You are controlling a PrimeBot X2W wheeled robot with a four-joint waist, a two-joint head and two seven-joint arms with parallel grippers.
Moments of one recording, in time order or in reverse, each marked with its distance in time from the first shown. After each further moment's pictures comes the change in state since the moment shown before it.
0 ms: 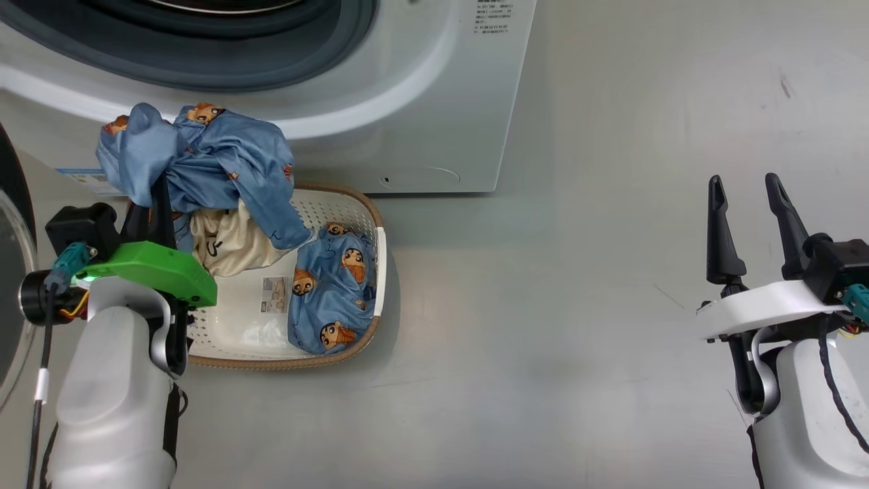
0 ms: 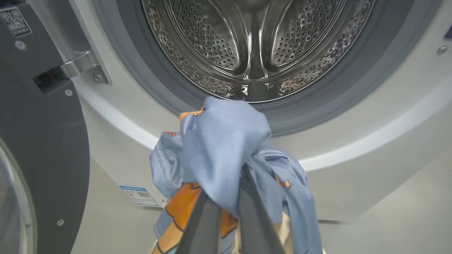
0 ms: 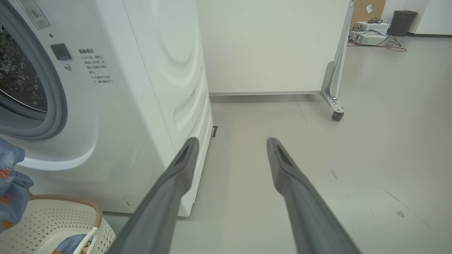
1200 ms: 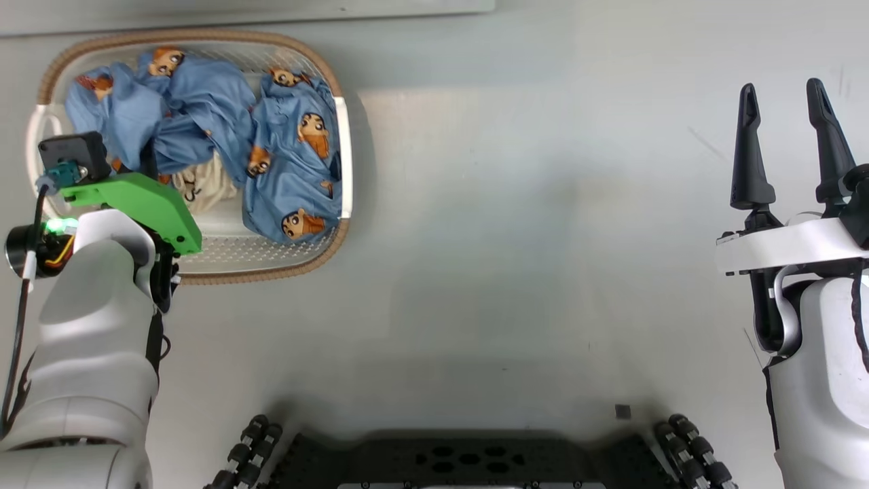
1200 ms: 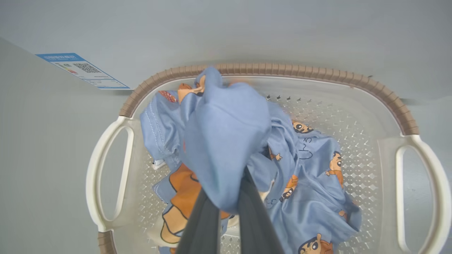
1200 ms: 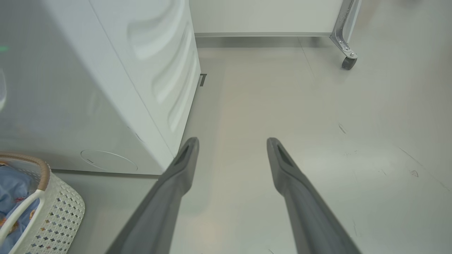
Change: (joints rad) left arm -0.357 0.031 -0.059 0.533 -0.005 0.010 0.000; right arm -0.109 -0.018 0.004 -0.107 -0.024 -0.017 0.000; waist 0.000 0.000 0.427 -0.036
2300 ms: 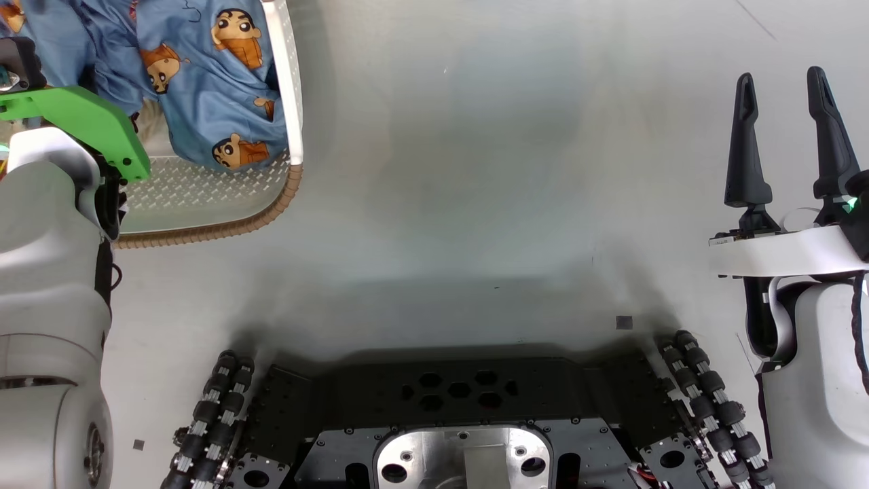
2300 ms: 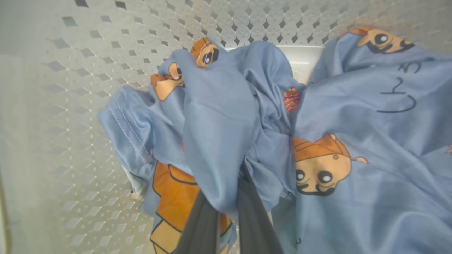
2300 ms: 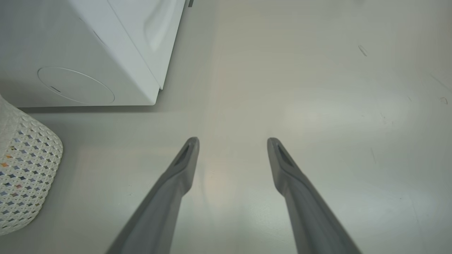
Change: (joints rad) left arm -0.184 0.060 0.005 0.051 0.026 0.044 0.143; right arm 0.037 0.021 0.025 -0.117 -0.002 -0.019 0.000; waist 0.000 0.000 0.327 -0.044
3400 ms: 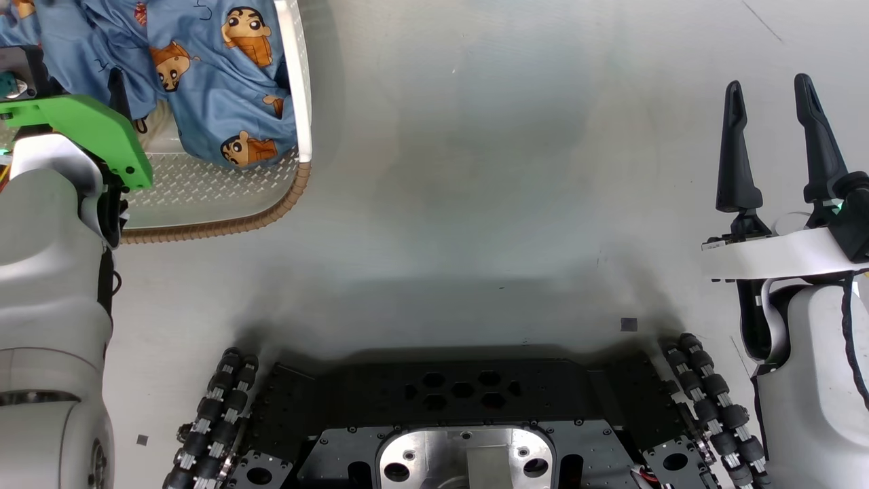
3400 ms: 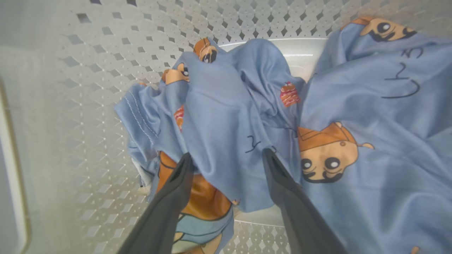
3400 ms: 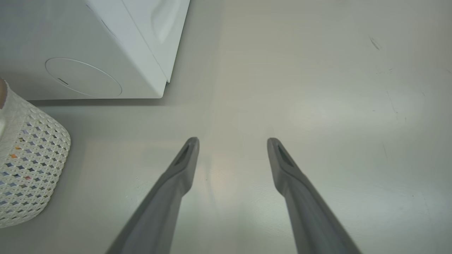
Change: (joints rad) left arm 0.054 0.005 -0.007 -0.081 0.015 -0.002 0.018; right arm 0.000 -0.004 0.014 0.025 0.000 0.000 0.000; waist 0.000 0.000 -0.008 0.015
